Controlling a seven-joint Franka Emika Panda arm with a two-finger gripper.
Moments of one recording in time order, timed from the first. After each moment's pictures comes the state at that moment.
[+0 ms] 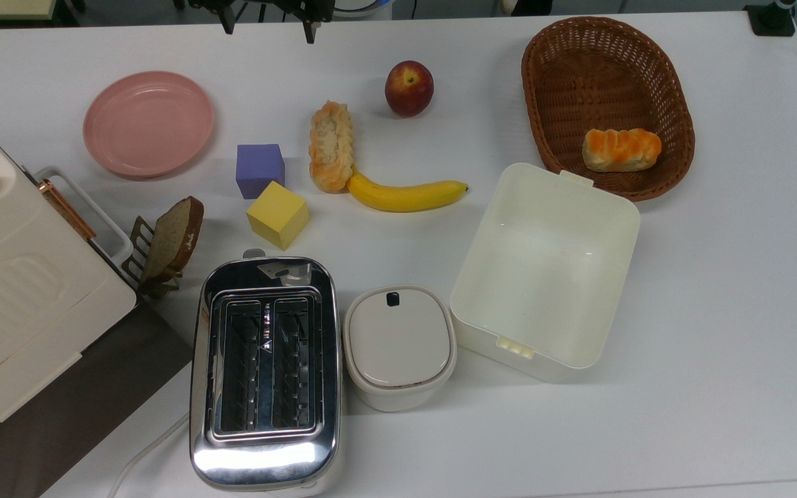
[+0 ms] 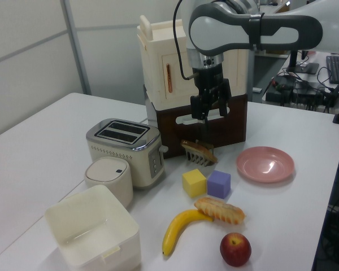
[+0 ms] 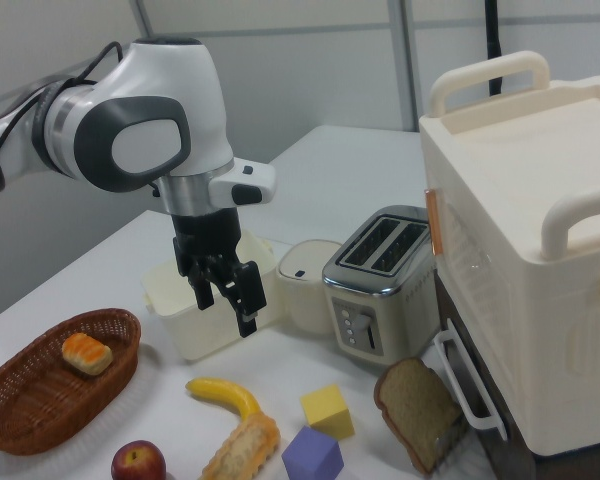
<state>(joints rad) 0.00 0.07 -0.09 -1.55 0.00 1.49 0.03</state>
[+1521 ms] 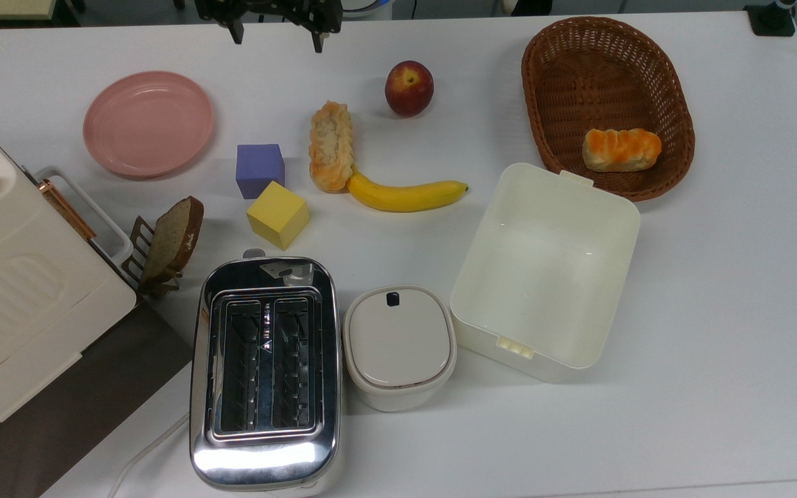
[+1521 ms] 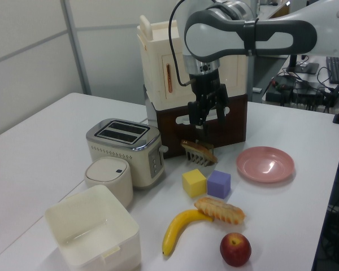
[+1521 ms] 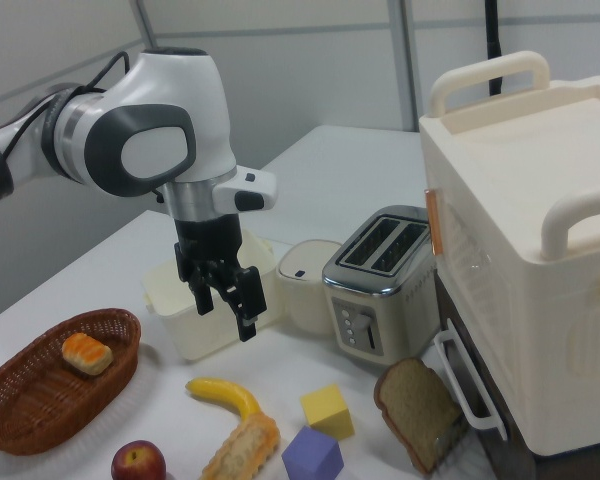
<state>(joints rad) 0.02 0.10 -0.09 -1.55 0.00 1.49 0.03</state>
